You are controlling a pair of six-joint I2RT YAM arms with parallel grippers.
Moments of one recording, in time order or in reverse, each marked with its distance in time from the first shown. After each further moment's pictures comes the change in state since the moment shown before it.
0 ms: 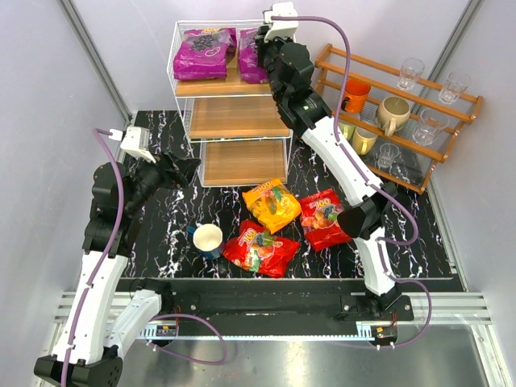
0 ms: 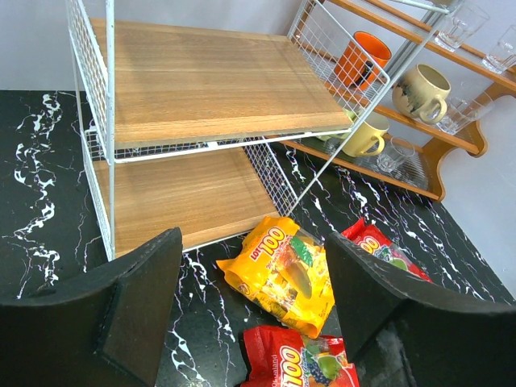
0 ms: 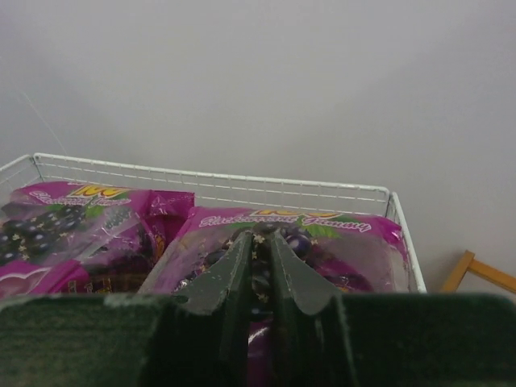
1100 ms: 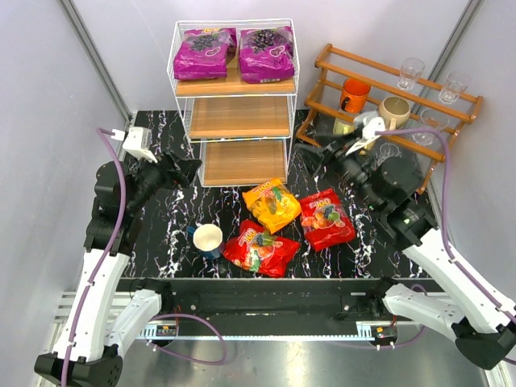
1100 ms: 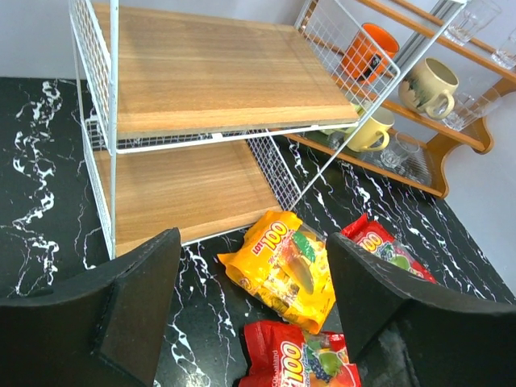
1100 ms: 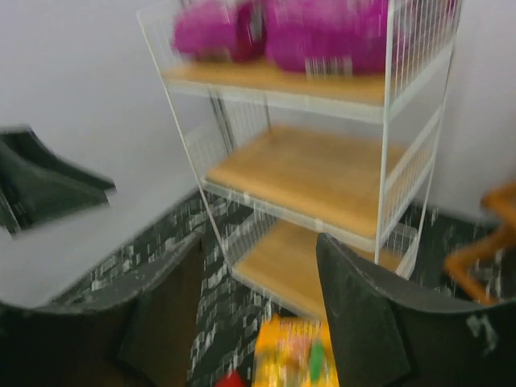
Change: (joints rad) left arm 0.000 0.006 -0.007 -0.006 -0.007 -0.002; right arm 0.008 -1.229 -1.447 0.138 -0.423 0.293
